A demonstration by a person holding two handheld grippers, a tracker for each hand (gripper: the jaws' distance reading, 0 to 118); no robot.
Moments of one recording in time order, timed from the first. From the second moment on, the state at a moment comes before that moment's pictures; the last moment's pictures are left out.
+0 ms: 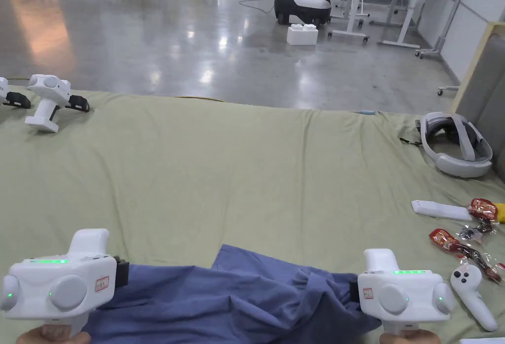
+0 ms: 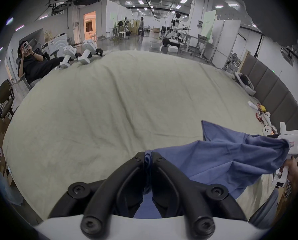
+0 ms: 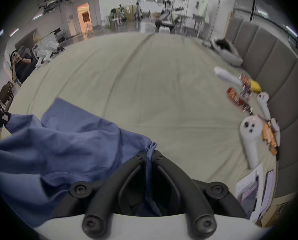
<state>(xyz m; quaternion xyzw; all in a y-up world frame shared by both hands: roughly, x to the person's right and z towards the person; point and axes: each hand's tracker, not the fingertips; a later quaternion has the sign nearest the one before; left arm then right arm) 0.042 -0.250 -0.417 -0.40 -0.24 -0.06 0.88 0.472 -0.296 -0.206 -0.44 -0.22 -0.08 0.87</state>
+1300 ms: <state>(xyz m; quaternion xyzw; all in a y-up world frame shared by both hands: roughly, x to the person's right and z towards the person) -0.041 0.014 -0.526 -0.20 -0.19 0.04 0.96 0.507 0.037 -0.211 -0.12 -0.33 0.00 0.94</state>
